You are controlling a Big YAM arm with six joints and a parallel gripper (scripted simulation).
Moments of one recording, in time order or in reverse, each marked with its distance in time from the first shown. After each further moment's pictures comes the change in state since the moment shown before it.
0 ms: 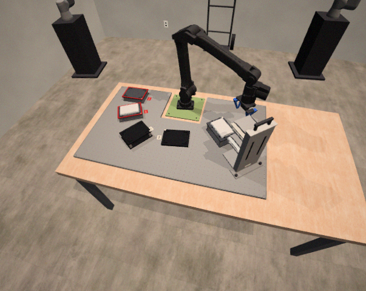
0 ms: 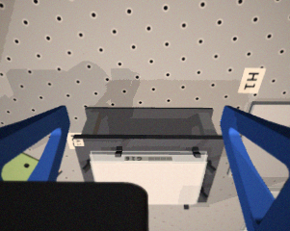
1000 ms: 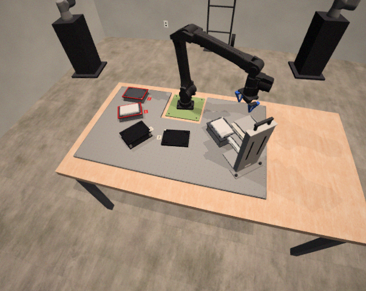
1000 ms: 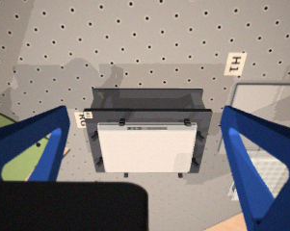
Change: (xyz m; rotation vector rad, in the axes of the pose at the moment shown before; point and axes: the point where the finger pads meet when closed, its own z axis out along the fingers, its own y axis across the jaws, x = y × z) arm -0.001 -0.001 -0.052 0.002 -0.001 0.000
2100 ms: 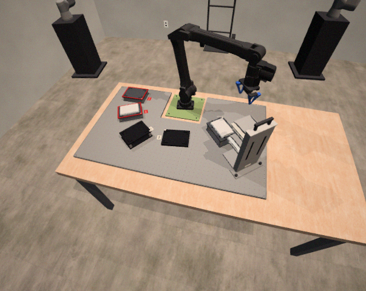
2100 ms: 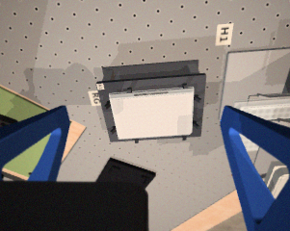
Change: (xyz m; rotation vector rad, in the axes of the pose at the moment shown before) arm 0.012 0.000 -0.066 0.007 -0.005 0.084
